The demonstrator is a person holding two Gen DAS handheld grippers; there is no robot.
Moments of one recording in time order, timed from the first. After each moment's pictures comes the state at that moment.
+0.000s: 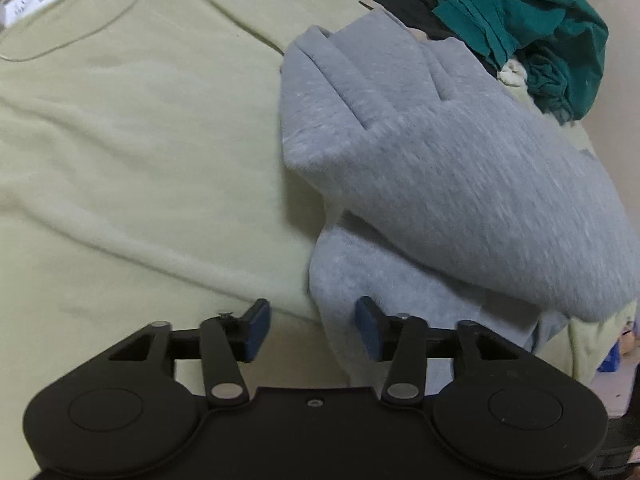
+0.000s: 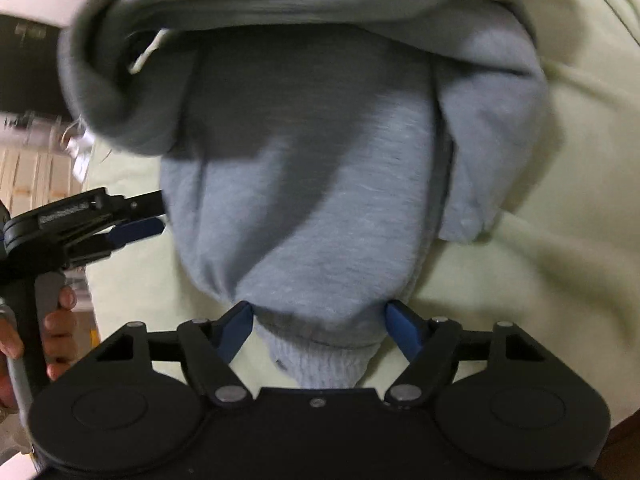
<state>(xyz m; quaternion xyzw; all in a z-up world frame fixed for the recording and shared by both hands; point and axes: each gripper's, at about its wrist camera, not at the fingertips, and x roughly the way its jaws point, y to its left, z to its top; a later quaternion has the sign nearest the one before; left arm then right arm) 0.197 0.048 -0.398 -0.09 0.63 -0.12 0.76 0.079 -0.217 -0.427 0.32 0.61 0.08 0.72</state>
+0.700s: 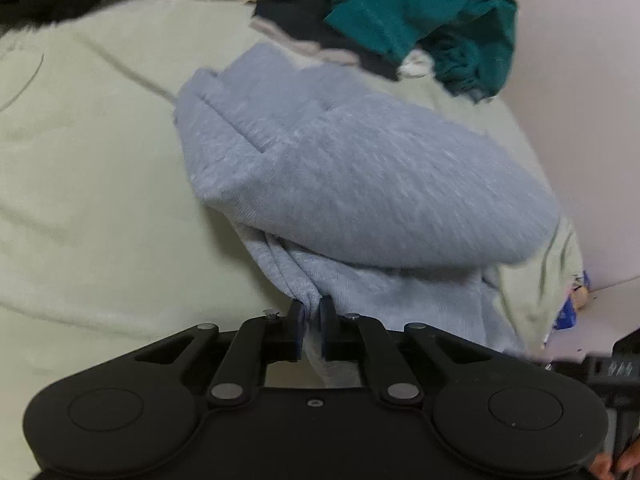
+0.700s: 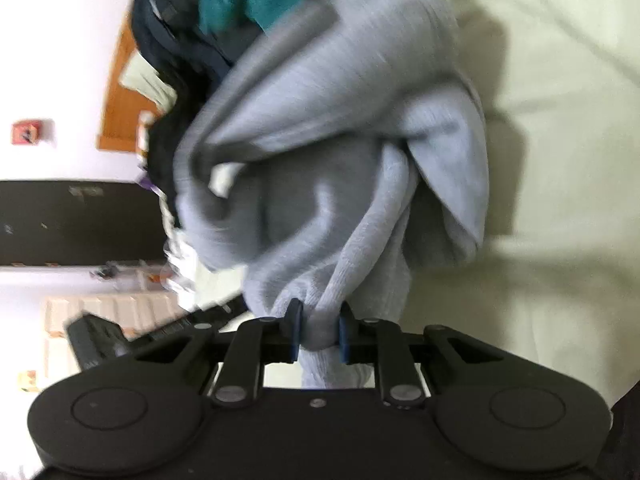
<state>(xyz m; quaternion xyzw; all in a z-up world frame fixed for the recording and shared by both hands) 0.199 0.003 -0.337 -0.07 0.59 -0.26 0.76 0.037 -0.307 -0.339 0.53 0.45 0.06 0.71</state>
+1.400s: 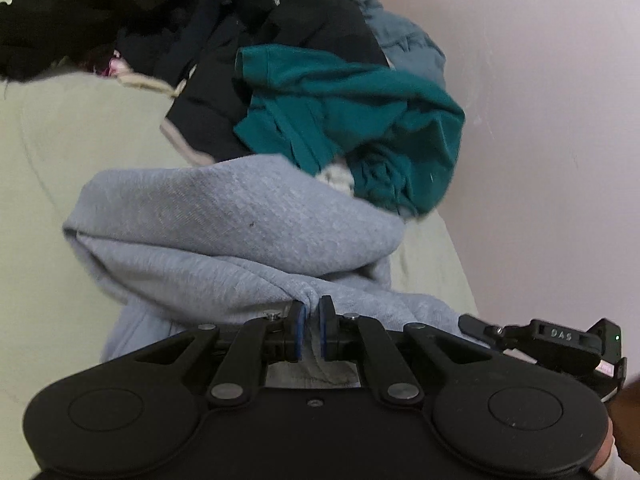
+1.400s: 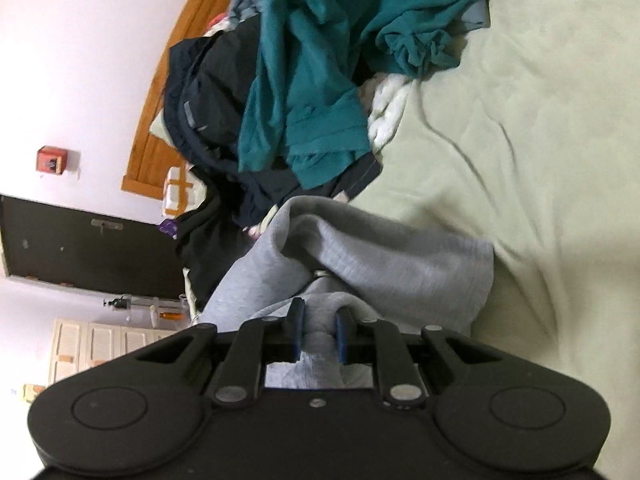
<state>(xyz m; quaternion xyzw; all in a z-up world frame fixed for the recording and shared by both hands) 0.269 -0.114 -0.266 -0.20 0.51 -0.23 0.81 0.180 -0.480 -0.297 0.50 0.43 0.06 0.75</state>
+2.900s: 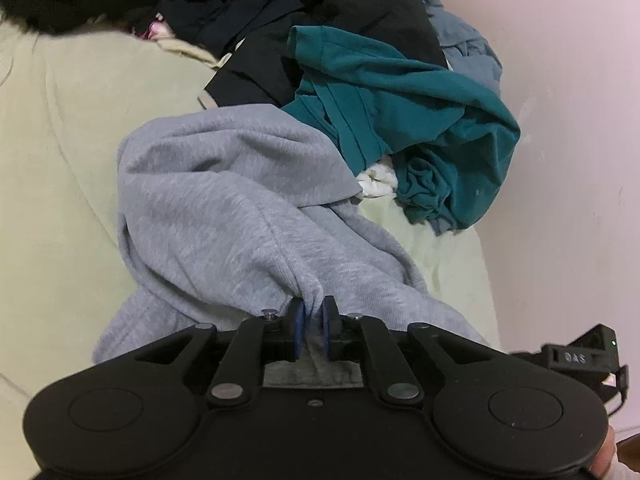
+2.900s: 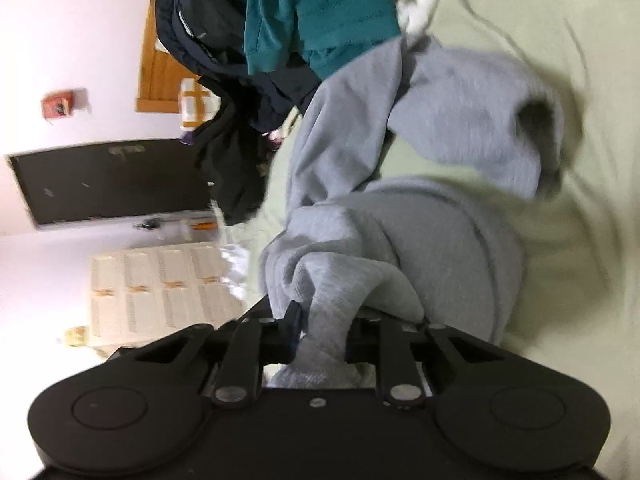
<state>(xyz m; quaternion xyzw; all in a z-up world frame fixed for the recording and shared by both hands) 0.266 -0.096 -0.289 -0.23 0.54 -0.19 0.79 0.220 -0.457 -0.322 0.51 0.53 0.17 0.66</state>
